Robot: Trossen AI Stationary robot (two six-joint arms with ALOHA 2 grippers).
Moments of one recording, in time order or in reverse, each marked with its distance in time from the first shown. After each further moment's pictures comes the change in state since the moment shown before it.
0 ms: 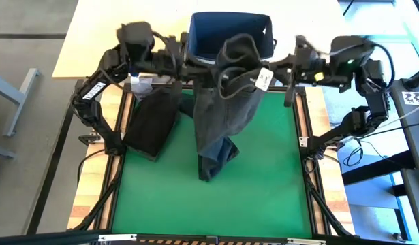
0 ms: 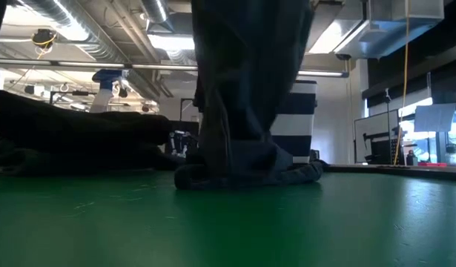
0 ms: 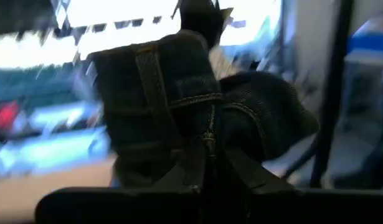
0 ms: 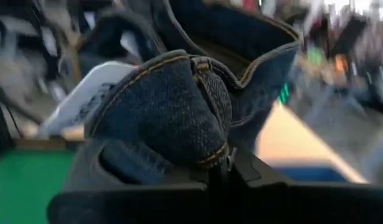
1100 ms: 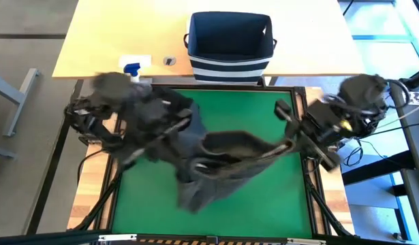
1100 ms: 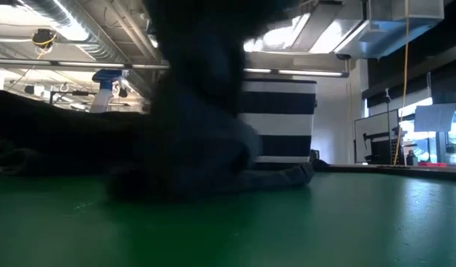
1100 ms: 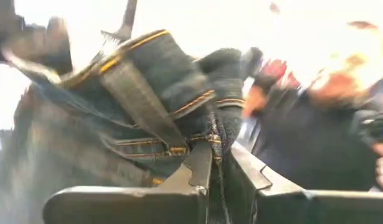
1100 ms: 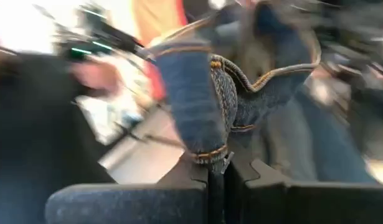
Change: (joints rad) left arm -0.523 -0.018 -0.008 0.059 0.148 -0.451; right arm 0.471 0.043 -0.002 0.112 -0.343 0.375
